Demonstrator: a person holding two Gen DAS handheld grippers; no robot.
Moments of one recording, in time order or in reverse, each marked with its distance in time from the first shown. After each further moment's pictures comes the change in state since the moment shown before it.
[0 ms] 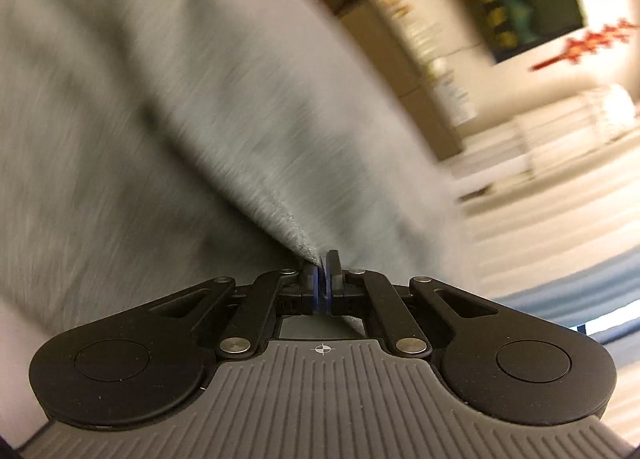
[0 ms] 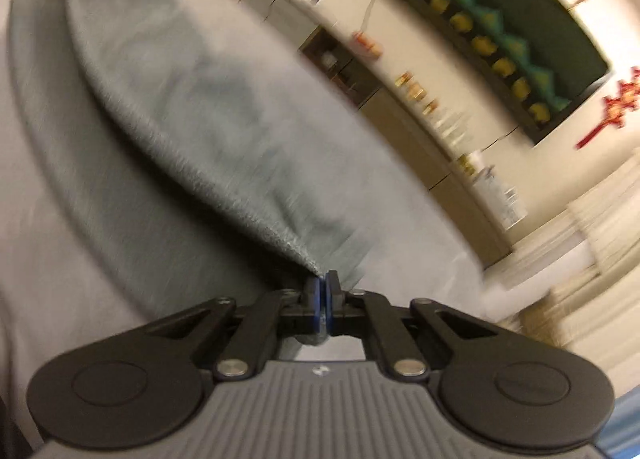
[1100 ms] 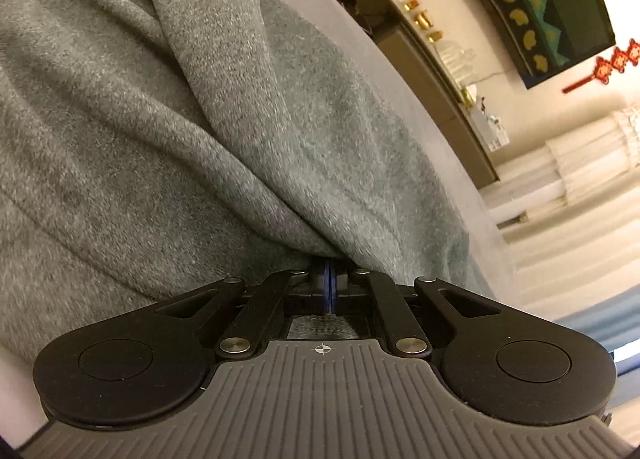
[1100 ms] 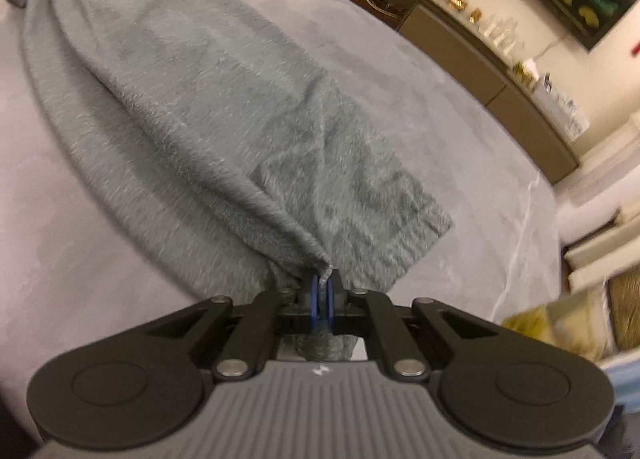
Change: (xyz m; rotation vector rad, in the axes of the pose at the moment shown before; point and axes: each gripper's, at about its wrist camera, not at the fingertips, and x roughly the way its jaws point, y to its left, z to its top) left arm 0.071 0.070 0.048 -0.048 -0.032 0.121; right arm 0.035 0.008 0.001 0.136 0.277 0.267
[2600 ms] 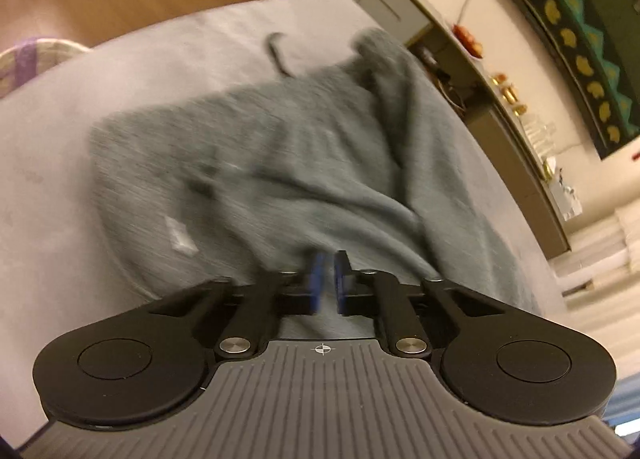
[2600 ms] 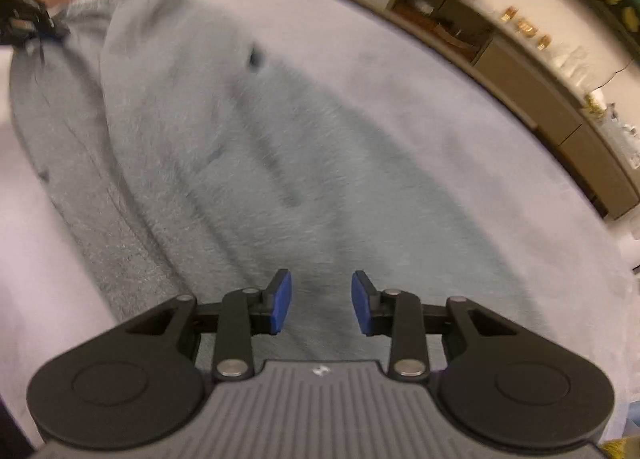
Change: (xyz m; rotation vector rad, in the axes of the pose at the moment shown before) left arm -0.129 0.152 0.099 -0.080 -0.186 0.274; right arm 0.011 0.170 0.201 -0.019 0.016 0.156
